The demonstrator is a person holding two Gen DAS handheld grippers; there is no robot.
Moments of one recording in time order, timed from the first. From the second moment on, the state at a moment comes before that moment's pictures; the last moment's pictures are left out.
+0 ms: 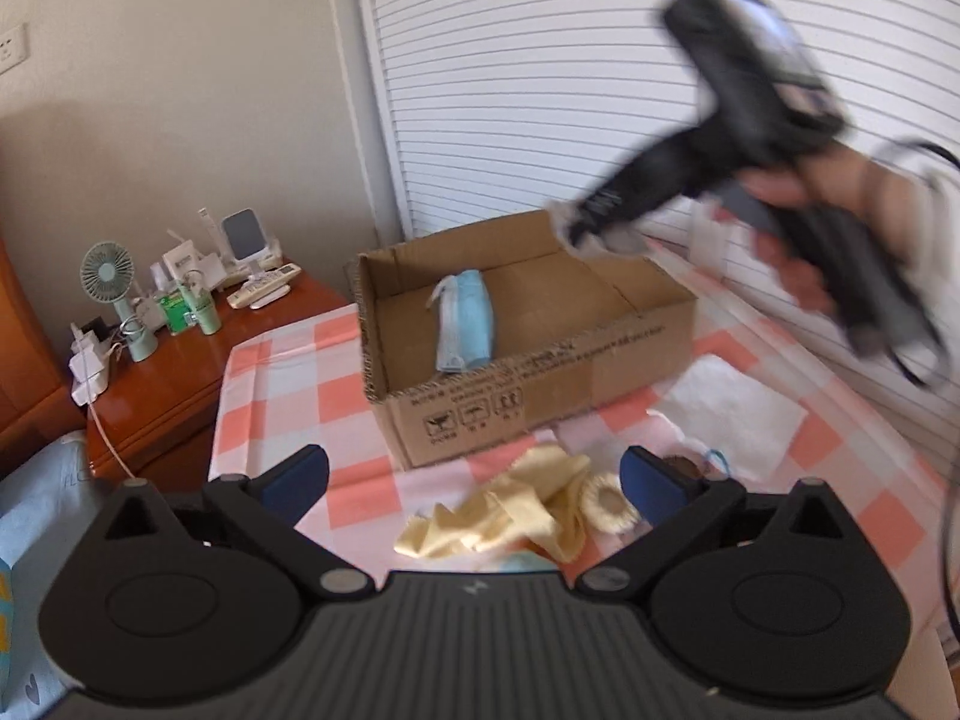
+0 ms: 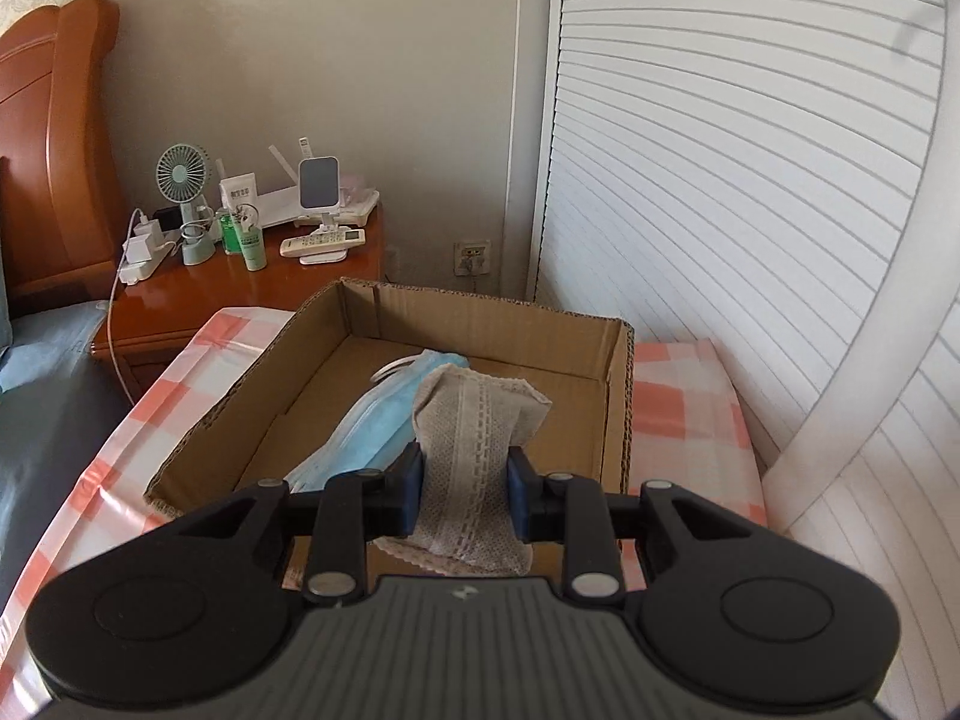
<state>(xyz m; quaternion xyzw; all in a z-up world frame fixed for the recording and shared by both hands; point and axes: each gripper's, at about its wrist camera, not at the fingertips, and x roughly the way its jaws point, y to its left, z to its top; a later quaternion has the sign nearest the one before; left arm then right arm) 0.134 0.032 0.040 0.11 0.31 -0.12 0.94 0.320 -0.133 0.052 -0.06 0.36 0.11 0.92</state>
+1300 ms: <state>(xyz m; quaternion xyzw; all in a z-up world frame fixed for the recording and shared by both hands) 0.090 0.053 0.006 0.08 0.34 -0.11 0.93 0.161 -0.143 0.006 -0.10 0.37 0.12 0.91</state>
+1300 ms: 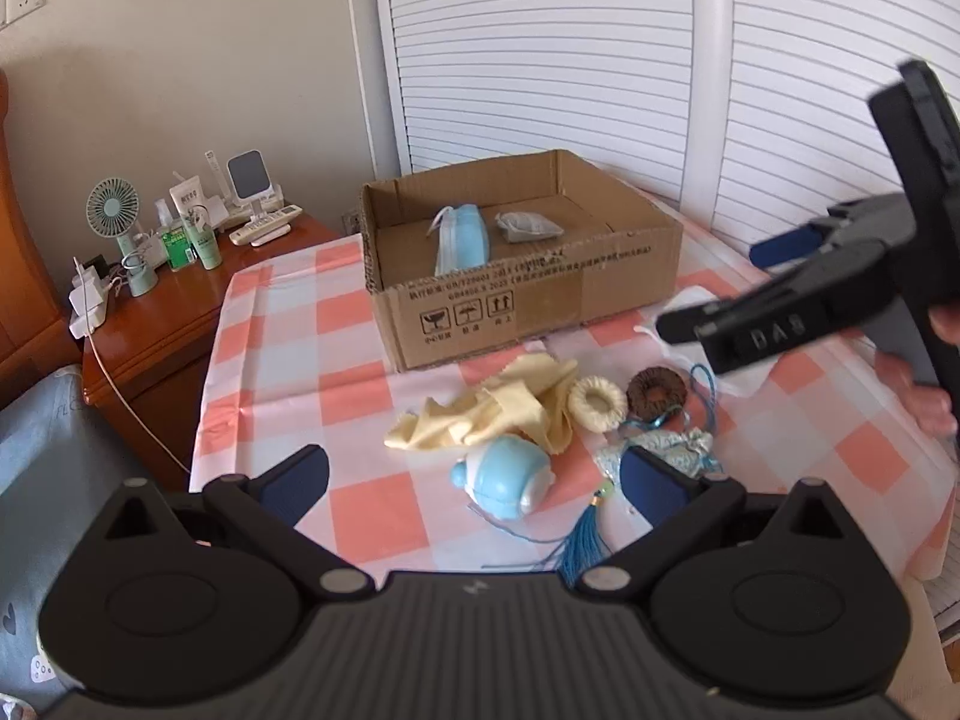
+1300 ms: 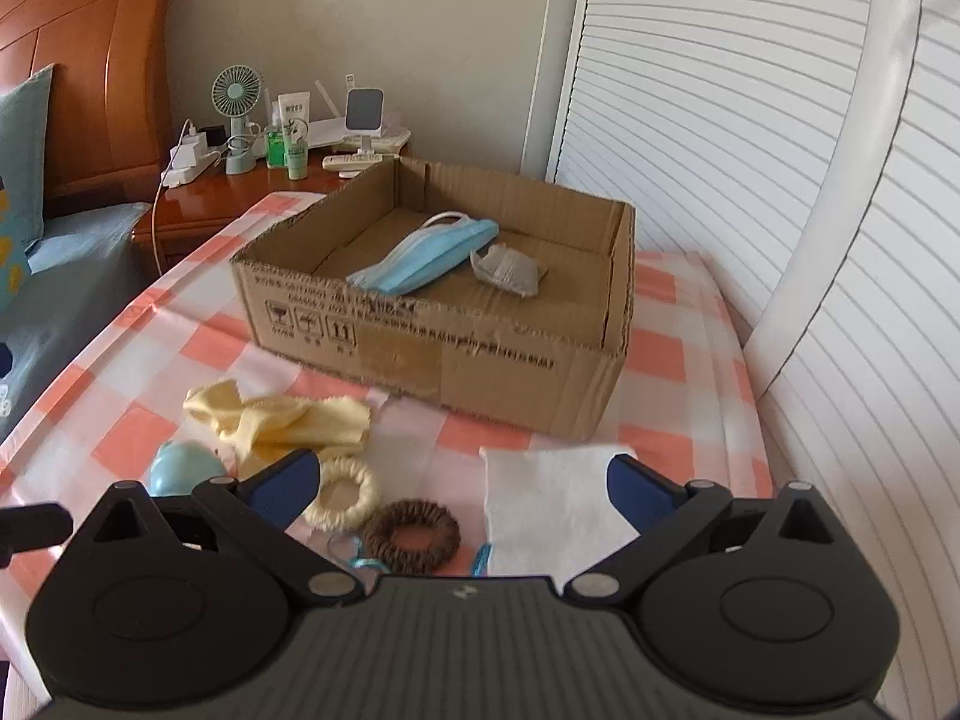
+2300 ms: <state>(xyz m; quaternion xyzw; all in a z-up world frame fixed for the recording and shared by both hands) 0.140 0.051 -0.060 0.09 0.36 -0.17 0.91 0.081 -0.141 -0.045 -0.11 0.41 0.23 0.88</state>
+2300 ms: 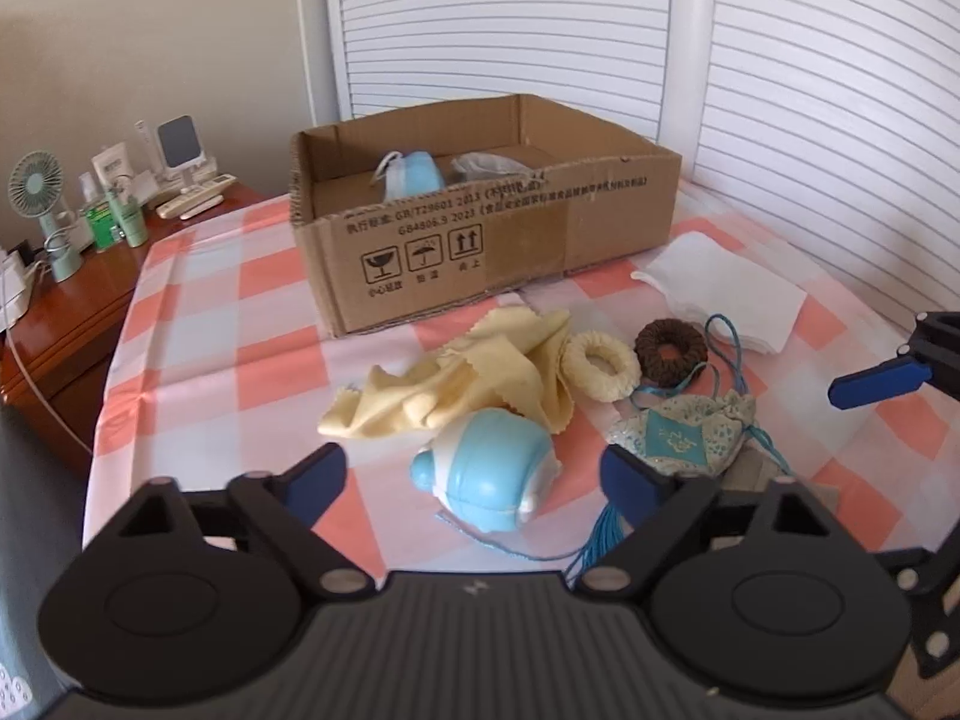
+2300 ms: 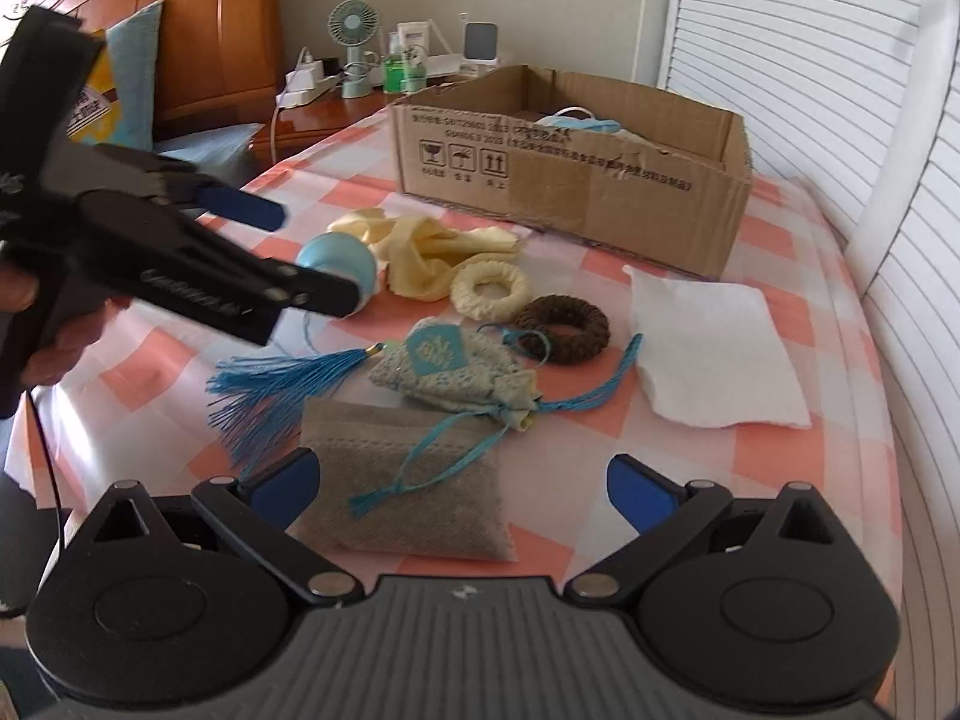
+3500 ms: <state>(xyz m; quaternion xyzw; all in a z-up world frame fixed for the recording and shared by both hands) 0.146 0.054 -0.069 0.07 0.38 -0.18 0.90 0.083 -0.116 -0.069 -0.13 0.40 0.25 0.87</state>
